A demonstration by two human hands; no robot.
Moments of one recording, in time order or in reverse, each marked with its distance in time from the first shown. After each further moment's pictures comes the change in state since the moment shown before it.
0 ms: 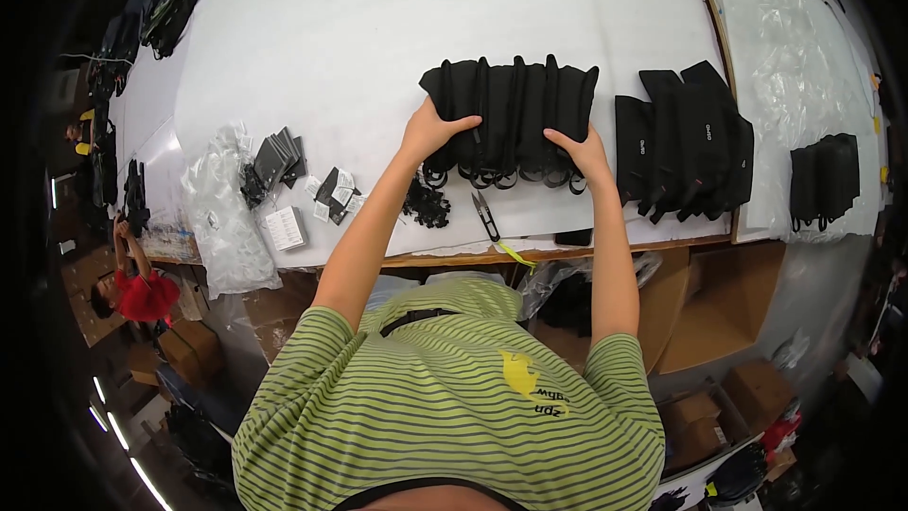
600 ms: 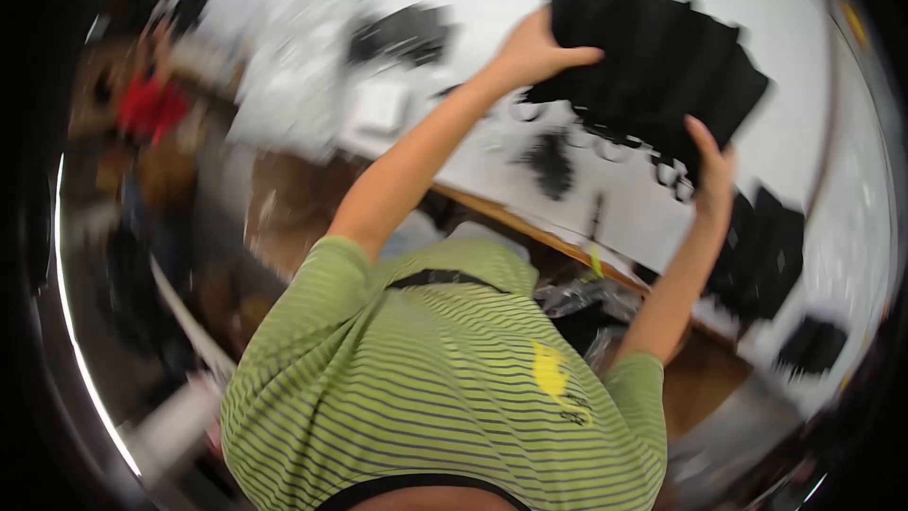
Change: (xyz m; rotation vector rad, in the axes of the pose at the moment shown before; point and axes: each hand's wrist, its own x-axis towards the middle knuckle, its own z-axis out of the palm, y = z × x) left_hand -0.063 -0.032 -0.153 -0.345 0.380 0.320; right_hand -0.032 -0.121 0.103 0.177 -0.186 -0.277
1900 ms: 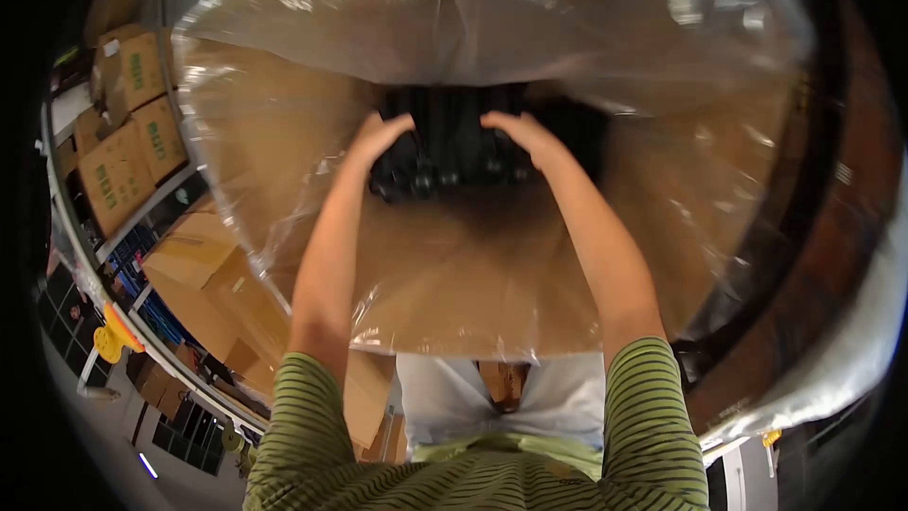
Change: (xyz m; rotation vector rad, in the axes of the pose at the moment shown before) left_hand -0.696 -0.625 -0.403 -0.429 0.834 -1.469; right_hand -0.258 0.631 0.790 -1.377 -1.229 0.698
